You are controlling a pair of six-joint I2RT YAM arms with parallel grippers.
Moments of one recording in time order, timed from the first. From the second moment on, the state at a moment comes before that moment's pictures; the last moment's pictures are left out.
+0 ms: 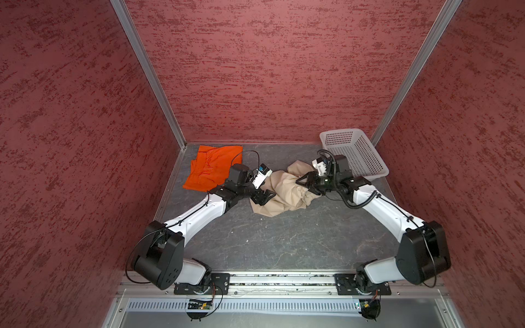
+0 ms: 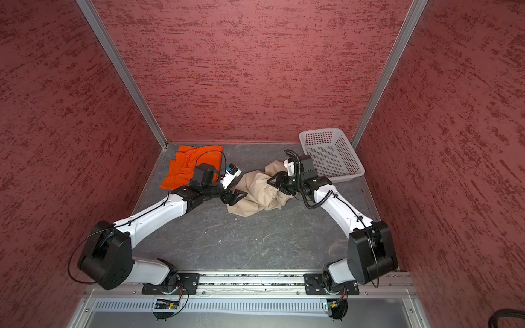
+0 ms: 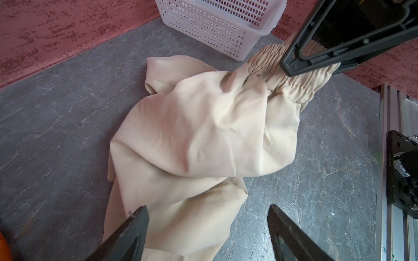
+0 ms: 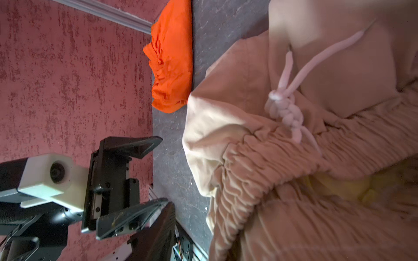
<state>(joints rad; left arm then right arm) -0.46 1.41 0.92 -0.14 0.47 0.16 0.33 1.46 1.09 -0.40 -0.65 0.74</state>
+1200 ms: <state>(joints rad) -0.52 1.39 0.92 0.01 0.41 0.11 0.33 1.38 1.64 -0.08 -0.49 0.79</state>
